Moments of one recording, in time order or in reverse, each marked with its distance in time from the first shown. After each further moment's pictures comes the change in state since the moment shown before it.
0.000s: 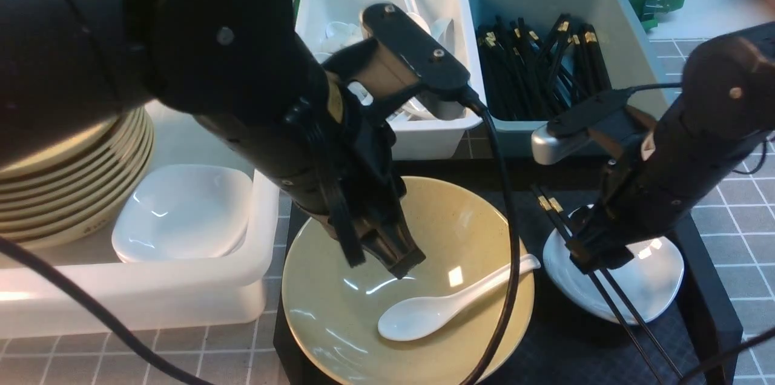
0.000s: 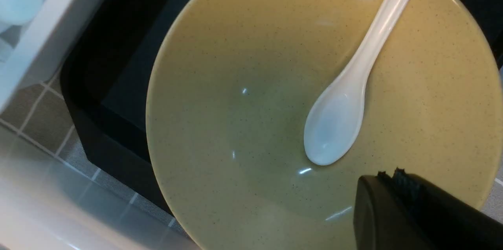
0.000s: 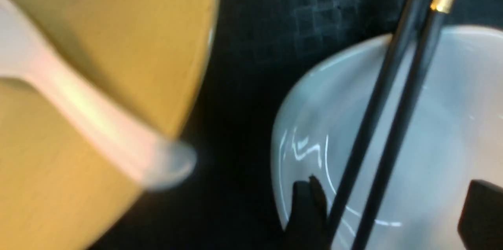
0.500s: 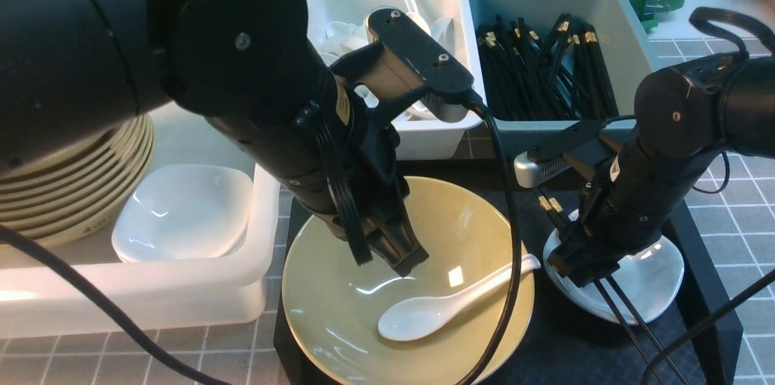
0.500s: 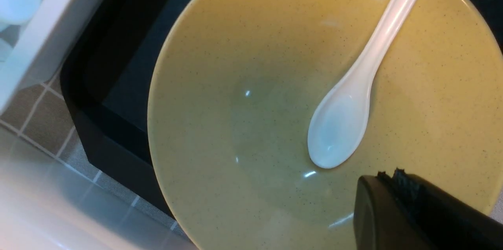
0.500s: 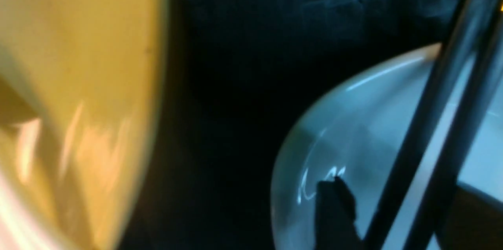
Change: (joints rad) right arm 0.000 0.109 -0.003 -0.001 -0.037 0.020; left arm 0.000 0.008 0.000 0.001 -0.013 0.000
